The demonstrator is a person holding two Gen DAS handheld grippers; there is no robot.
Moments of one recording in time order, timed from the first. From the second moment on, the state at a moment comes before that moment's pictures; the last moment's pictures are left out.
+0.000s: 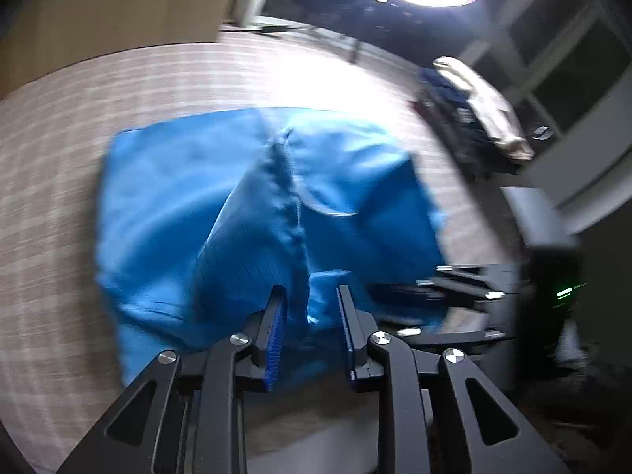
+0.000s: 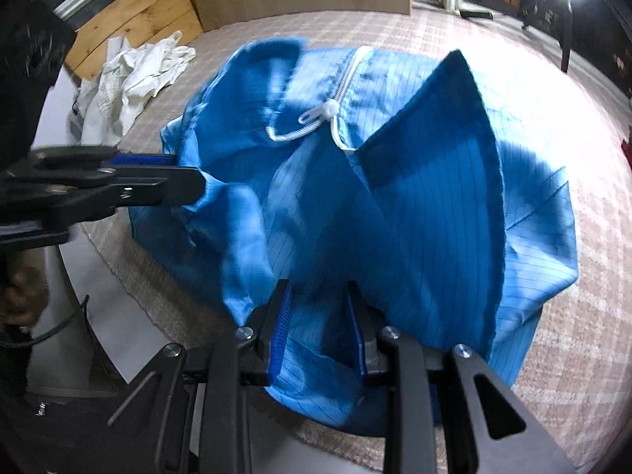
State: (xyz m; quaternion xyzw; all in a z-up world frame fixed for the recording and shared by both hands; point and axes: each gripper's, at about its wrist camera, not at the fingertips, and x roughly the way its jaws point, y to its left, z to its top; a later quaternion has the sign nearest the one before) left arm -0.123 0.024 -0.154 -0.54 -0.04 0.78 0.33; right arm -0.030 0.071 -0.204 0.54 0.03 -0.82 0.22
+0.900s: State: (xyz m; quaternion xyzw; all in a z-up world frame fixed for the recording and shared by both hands) left arm -0.129 0.088 -0.112 -0.55 0.16 0.74 0.35; right arm -0.072 0.177 -0.147 0.55 -0.09 -0.80 0.23
